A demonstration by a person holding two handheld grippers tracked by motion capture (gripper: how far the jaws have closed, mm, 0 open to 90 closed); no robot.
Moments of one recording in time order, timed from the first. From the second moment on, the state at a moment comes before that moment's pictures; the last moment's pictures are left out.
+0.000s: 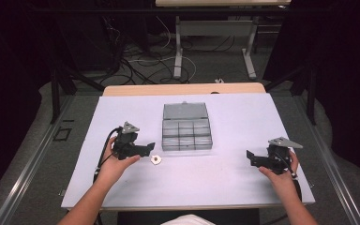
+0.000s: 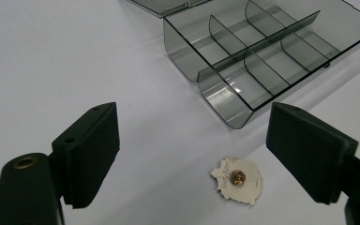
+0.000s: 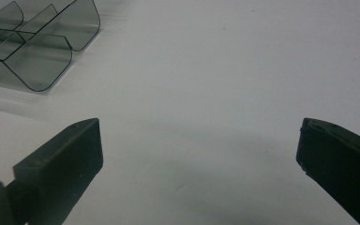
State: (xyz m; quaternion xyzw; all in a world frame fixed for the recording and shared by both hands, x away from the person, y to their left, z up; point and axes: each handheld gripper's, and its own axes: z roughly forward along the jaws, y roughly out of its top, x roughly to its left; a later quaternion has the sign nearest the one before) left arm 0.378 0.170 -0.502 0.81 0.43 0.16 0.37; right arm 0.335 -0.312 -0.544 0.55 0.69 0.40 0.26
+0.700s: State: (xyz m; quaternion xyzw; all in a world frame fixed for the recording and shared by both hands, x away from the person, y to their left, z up) left arm 0.385 0.156 -0.517 0.84 0.39 0.15 0.34; right arm 0.336 -0.314 -0.545 0.54 0.70 0.40 0.25
